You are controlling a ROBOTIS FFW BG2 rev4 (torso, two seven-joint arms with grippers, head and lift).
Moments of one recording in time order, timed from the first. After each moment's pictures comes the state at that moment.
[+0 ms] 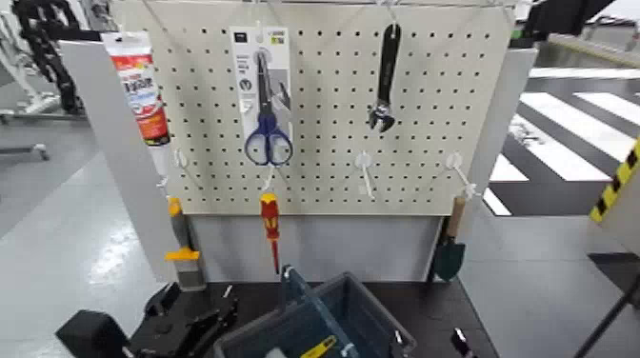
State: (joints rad) left arm 0.35 0.17 -0.05 -1.92 0.39 -0.03 -0.18; right arm 0.43 -0.13 0.21 -1.85 -0.18 -0.11 -0.12
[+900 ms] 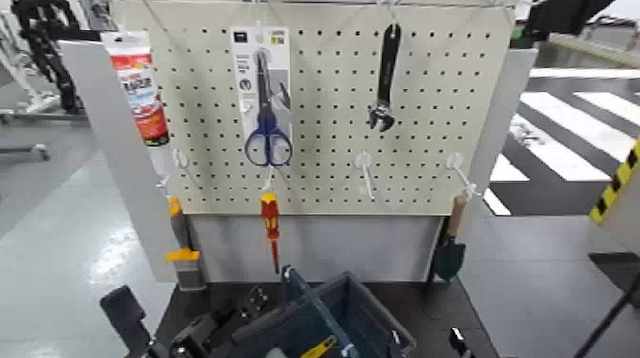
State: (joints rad) left arm 0.25 0.27 -0.08 -1.91 1.05 0.36 -0.25; right arm 0.43 -0.14 0.22 -1.87 -0.18 -0.07 -0.11
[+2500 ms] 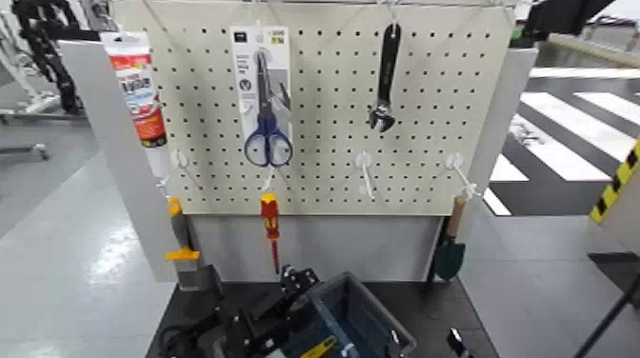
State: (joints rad) left arm -0.10 0.27 -0.22 -1.49 1.56 0.79 -0.43; right arm 0.43 -0.13 0.22 -1.85 -0.19 -0.10 -0.11
